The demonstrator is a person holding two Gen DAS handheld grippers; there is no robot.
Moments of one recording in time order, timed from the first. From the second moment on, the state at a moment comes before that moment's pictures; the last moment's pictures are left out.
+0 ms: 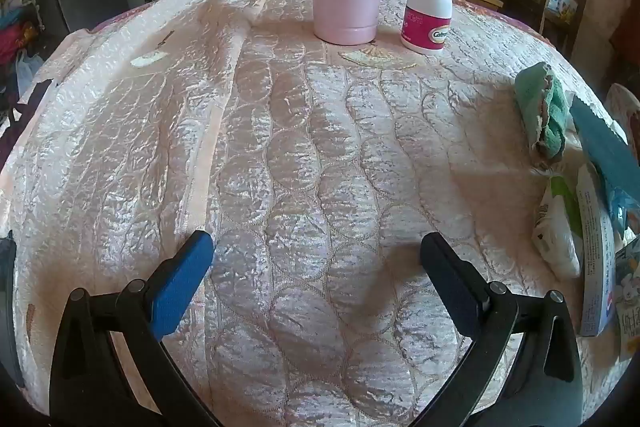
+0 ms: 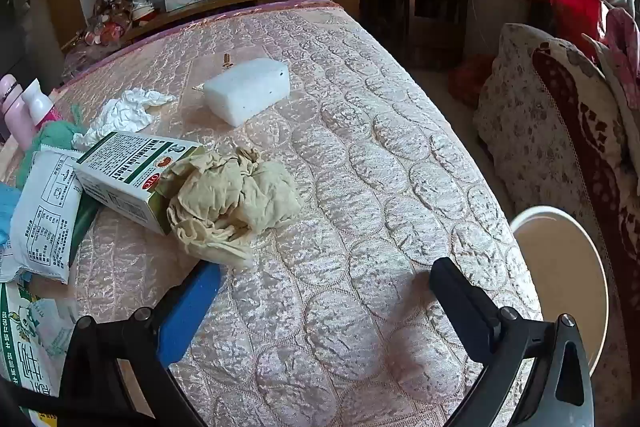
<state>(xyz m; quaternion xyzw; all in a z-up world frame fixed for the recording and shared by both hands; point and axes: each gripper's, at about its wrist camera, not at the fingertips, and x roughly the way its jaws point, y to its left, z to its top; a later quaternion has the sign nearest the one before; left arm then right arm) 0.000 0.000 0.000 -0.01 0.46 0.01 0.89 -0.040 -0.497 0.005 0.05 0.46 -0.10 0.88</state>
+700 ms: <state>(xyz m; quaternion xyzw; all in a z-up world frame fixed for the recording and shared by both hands) -0.101 -0.082 0.092 0.00 0.37 -0.02 0.93 -0.051 -0.490 0.010 0.04 0.49 -0.08 0.87</state>
